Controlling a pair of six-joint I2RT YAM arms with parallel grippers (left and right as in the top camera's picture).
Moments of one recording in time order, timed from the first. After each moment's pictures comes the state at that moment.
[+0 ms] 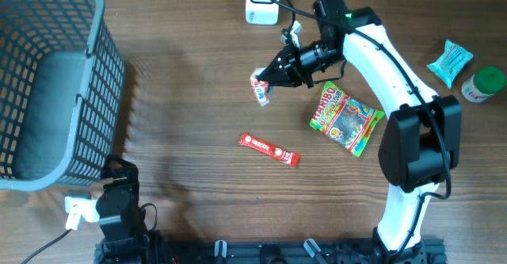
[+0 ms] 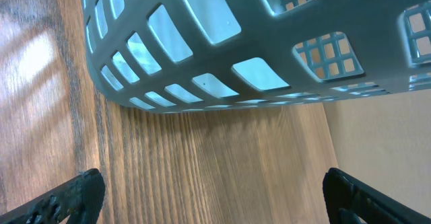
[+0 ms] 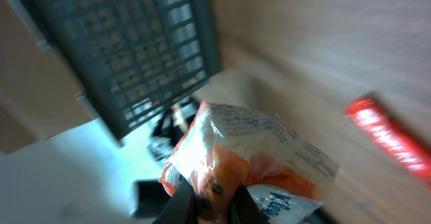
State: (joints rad) left arm 0.17 0.01 0.22 -0.77 -0.37 -1.23; right arm 0.28 2.08 1.74 -1.13 -1.14 0.40
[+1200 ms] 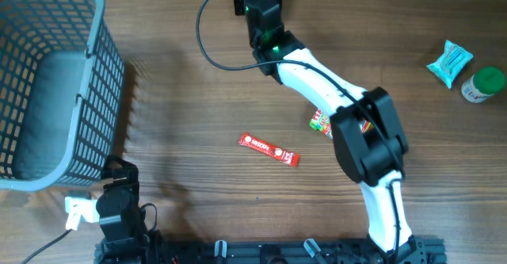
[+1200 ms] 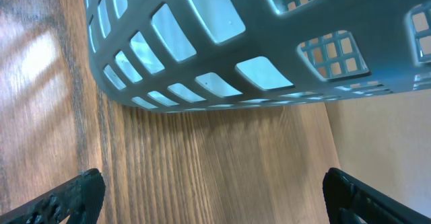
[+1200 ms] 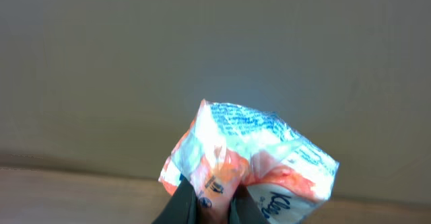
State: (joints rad) left arm 0.17 0.01 0.22 -0.78 -0.37 -1.23; right arm 0.56 2.28 1.74 0.45 0.48 0.00
